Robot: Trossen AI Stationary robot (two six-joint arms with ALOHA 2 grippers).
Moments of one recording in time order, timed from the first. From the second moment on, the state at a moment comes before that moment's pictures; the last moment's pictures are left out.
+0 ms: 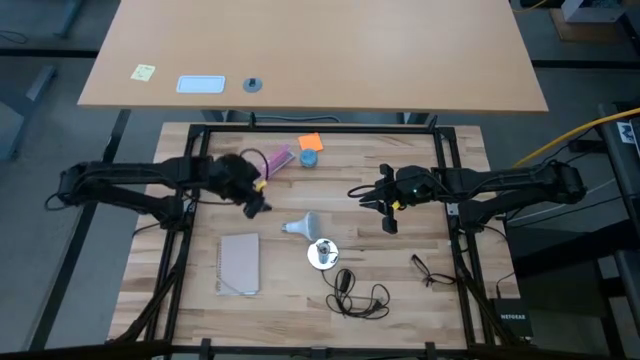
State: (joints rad) left arm 0.13 1.03 0.79 -0.57 0.13 -0.69; right arm 0.00 1.07 0.78 -0.29 0.00 -0.01
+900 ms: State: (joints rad) left arm -0.40 1.35 0.79 -0.59 0.12 -1.08; right arm 0.00 1.07 0.78 -0.29 0.00 -0.01
